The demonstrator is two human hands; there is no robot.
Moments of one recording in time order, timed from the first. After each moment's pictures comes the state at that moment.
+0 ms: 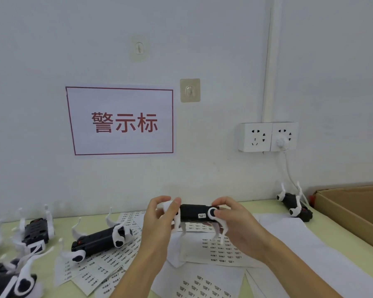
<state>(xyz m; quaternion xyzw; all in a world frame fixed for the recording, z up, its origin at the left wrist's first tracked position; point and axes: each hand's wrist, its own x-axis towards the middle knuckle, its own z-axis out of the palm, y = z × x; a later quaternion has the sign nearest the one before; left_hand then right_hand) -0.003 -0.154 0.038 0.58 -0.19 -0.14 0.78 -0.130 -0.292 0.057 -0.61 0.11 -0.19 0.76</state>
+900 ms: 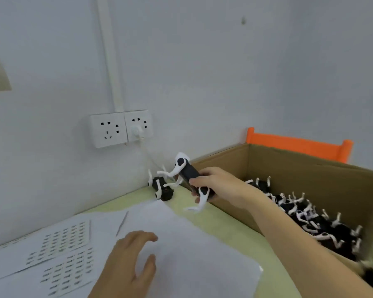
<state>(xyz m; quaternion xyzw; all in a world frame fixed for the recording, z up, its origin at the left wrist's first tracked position) -0.160 -0.249 0.008 0.65 -0.65 -0.03 0.39 -0.350 -0.427 0.104 -0.76 0.35 -0.26 0.49</state>
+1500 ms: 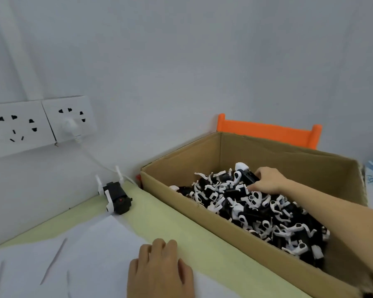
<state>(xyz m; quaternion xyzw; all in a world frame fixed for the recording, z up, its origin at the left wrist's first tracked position) -0.272 -0.359 -0.013 0.69 -0.67 0.07 0.26 -0.539 -0.610 0.025 -0.68 0.69 -0.12 0.20</state>
